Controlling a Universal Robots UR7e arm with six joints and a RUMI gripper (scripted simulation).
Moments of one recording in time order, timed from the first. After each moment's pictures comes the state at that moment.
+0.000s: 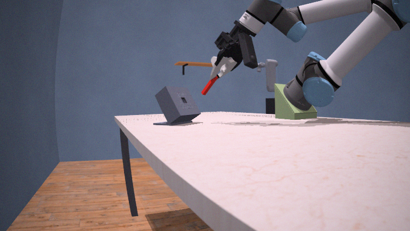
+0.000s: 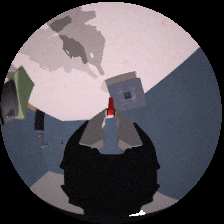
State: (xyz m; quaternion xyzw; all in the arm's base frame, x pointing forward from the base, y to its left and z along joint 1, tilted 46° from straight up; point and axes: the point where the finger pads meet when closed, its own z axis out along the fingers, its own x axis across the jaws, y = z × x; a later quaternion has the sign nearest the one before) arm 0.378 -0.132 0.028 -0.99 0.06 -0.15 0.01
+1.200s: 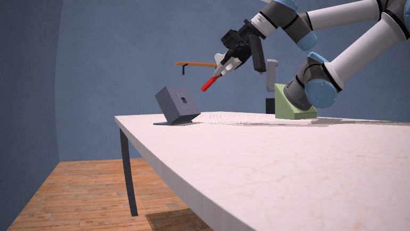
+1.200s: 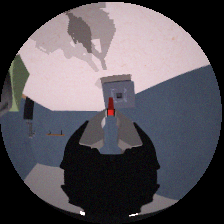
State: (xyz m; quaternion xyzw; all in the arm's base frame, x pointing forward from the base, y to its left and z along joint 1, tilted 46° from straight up) arm 0.386 -0.117 0.051 -0.98 -0.03 -0.20 -0.06
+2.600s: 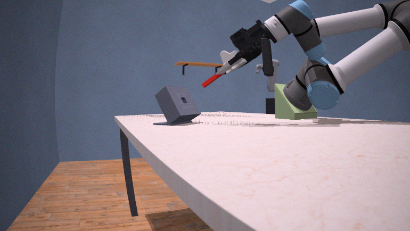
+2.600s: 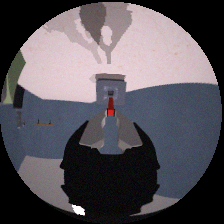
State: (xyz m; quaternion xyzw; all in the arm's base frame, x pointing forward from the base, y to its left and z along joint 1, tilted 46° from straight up) arm 0.392 -0.099 0.076 -0.96 -0.11 -0.24 -0.13
